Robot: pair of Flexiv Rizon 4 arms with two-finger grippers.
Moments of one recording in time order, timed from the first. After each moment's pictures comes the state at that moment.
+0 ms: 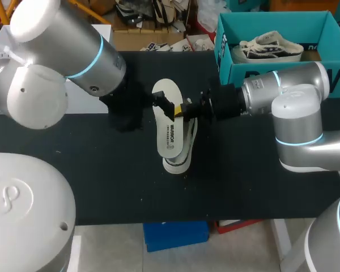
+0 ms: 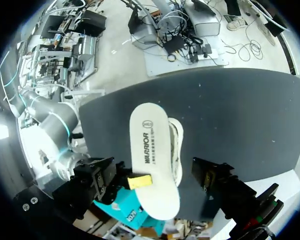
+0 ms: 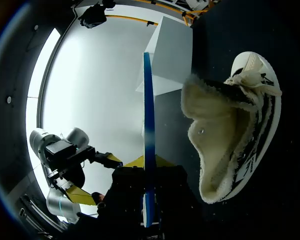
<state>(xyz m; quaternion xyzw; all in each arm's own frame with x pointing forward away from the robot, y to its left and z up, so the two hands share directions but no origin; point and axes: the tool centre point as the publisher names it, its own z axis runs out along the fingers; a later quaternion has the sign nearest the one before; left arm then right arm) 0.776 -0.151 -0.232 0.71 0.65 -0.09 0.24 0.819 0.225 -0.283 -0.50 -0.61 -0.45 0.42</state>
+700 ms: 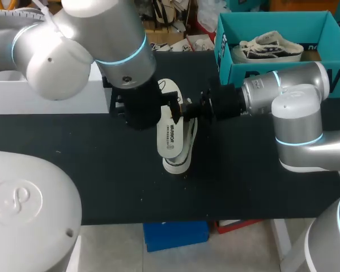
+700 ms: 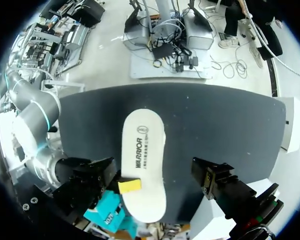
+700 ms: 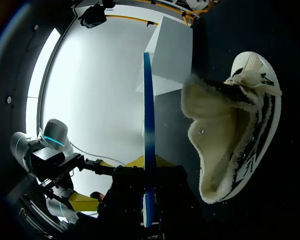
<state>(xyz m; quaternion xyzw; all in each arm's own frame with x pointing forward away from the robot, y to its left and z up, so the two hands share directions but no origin) 0.768 -0.153 -0.230 0.68 0.72 -0.03 0.14 0.819 0.225 -0.283 -0.50 -0.61 -0.45 0.42</state>
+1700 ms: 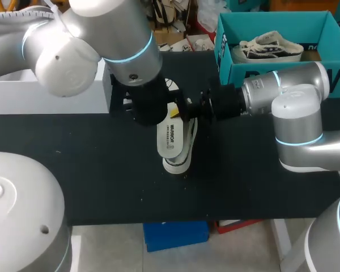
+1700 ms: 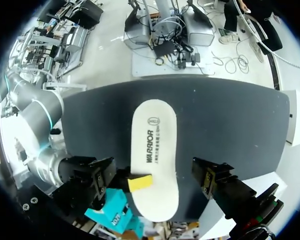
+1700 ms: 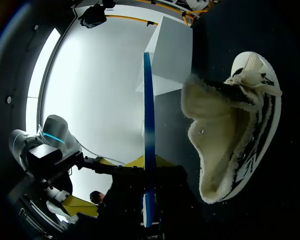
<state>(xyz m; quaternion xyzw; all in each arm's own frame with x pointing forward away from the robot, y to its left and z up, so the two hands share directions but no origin) 0.786 -0.169 -0.234 0.70 0.70 -0.03 0.15 0.819 0.225 -0.283 -0.50 -0.61 -0.45 0.42</state>
